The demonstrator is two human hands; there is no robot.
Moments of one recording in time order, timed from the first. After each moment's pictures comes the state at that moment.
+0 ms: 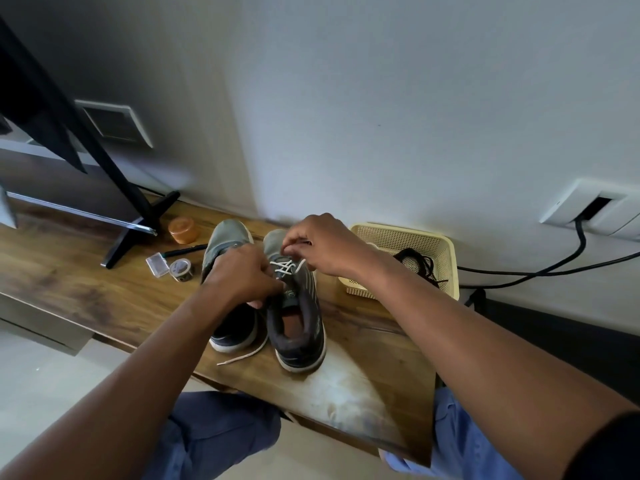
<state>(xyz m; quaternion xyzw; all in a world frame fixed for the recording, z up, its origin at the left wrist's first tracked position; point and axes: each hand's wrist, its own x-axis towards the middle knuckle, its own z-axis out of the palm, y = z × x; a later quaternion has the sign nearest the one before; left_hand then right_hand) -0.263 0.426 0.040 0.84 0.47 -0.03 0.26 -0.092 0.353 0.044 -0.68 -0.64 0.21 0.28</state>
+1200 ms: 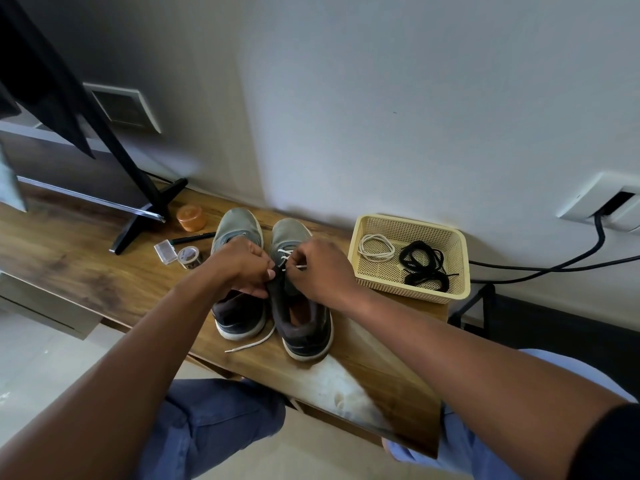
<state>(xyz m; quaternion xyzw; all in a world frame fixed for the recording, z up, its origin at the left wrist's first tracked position) -0.273 0.444 0.028 0.66 0.56 0.00 0.50 -0.144 0.345 -0.007 -0.77 -0.55 0.15 0.29</state>
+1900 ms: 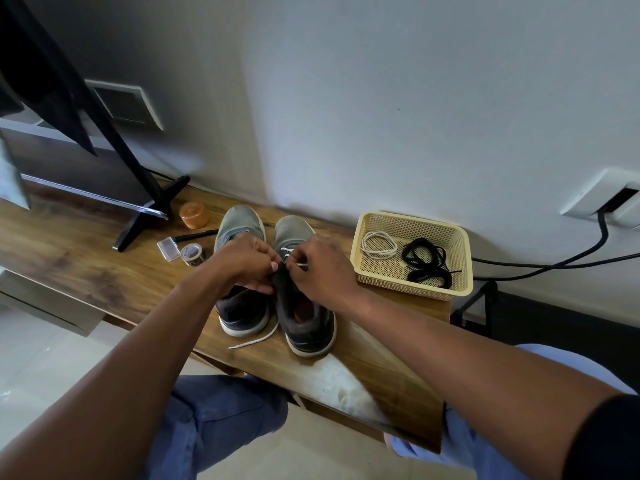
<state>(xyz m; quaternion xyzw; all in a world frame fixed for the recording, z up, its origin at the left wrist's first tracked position) -0.278 0.444 0.028 0.68 0.54 0.00 0.50 -0.148 0.345 -0.023 -0.77 -0.55 0.15 0.30</state>
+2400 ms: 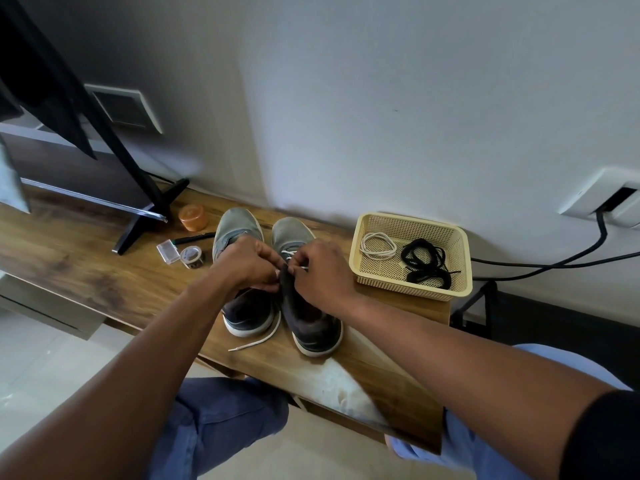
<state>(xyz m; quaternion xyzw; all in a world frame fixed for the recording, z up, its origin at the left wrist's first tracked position) -0.277 0.445 0.016 0.68 0.53 0.04 0.51 -0.154 0.344 -0.023 -0.80 -0.49 0.15 0.32</state>
